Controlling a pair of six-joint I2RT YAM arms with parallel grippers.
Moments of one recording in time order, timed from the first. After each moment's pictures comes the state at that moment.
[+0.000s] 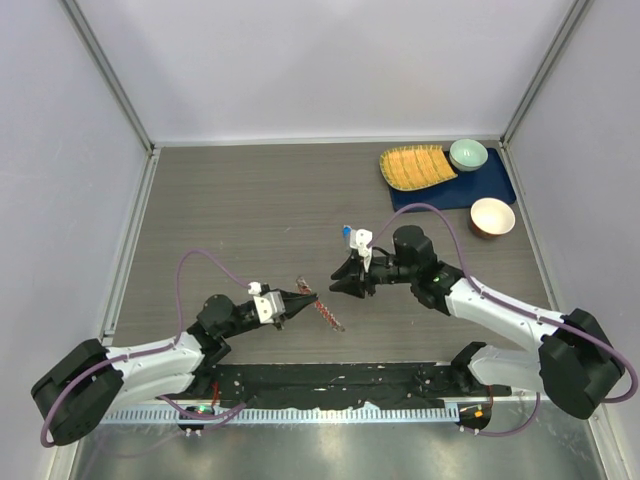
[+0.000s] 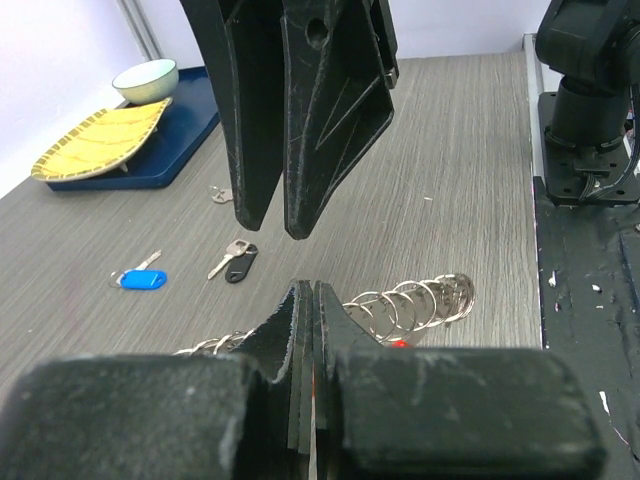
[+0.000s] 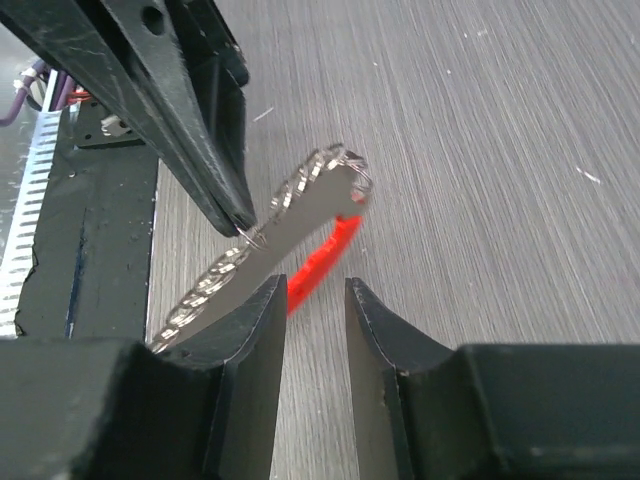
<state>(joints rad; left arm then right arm) -0.84 0.94 0.05 1.02 0.42 0.16 0.68 1.16 0.59 0.21 -0.74 -0.21</state>
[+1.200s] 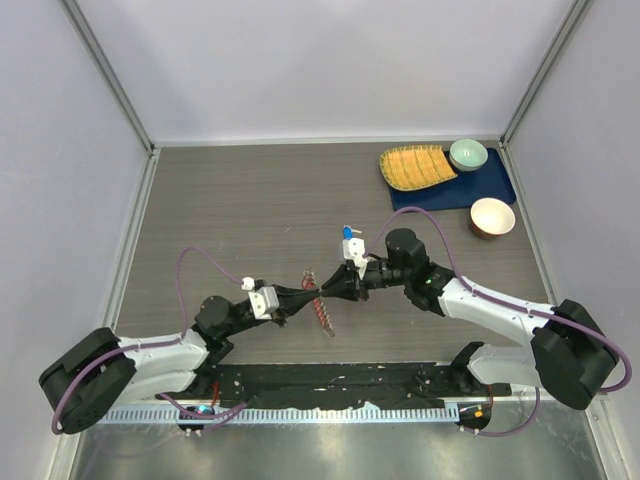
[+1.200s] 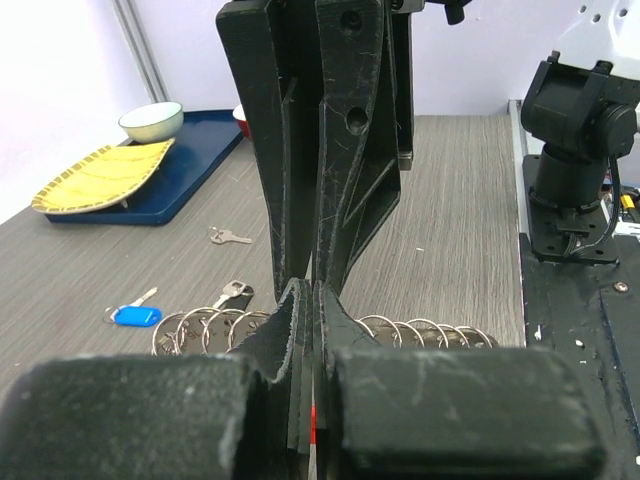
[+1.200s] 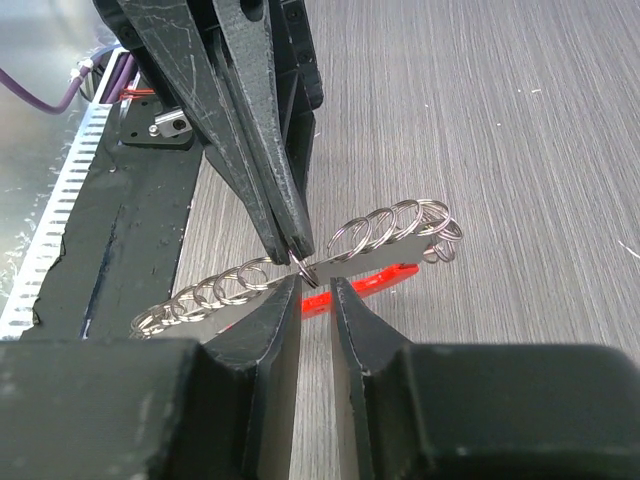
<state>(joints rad) -0.84 1.03 0.05 1.23 0.42 0.06 0.74 1.21 0.59 0.32 -0.83 -0.26</state>
